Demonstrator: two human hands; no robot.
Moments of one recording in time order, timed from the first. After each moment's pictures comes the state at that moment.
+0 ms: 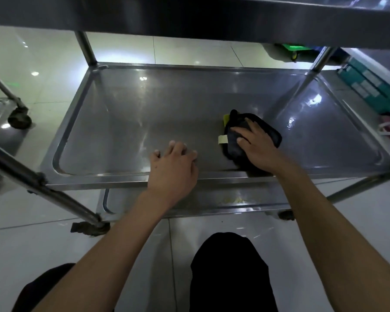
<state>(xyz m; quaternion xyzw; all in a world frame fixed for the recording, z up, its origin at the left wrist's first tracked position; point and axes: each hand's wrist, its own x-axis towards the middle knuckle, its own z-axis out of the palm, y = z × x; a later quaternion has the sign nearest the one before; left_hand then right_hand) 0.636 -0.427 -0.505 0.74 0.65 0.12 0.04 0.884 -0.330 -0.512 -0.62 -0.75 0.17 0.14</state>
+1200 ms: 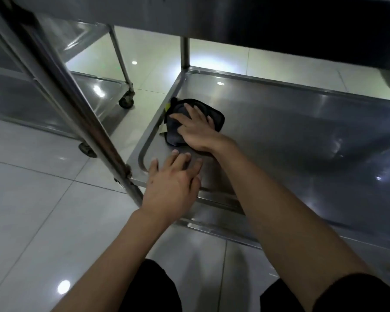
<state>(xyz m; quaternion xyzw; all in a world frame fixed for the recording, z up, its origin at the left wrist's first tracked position) 0.441 -0.490 -0.502 0.64 0.76 0.07 0.00 0.471 -0.299 -0.507 -0.36 -0.88 0.29 0.03</state>
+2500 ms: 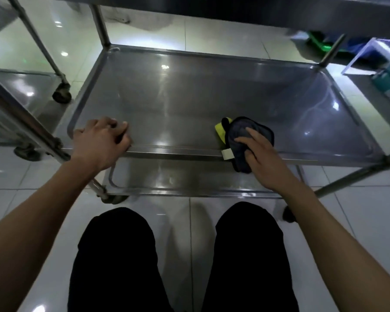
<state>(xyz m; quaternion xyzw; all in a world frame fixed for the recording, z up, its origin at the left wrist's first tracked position) 0.382 -0.467 -0.503 0.64 0.77 0.06 -0.01 0.800 -0.435 -0.488 -0.52 -0.82 0.17 0.16</state>
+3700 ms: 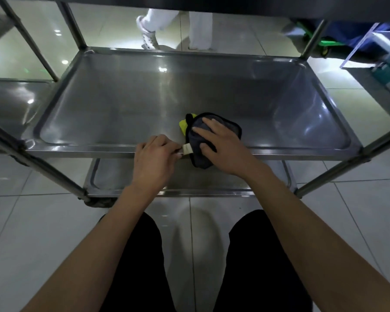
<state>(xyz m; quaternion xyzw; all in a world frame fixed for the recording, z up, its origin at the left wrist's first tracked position) 0.527 -0.486 -0.511 0.70 0.68 0.22 0.00 0.729 -0.417 -0.491 -0.45 -0.87 0.16 0.13</state>
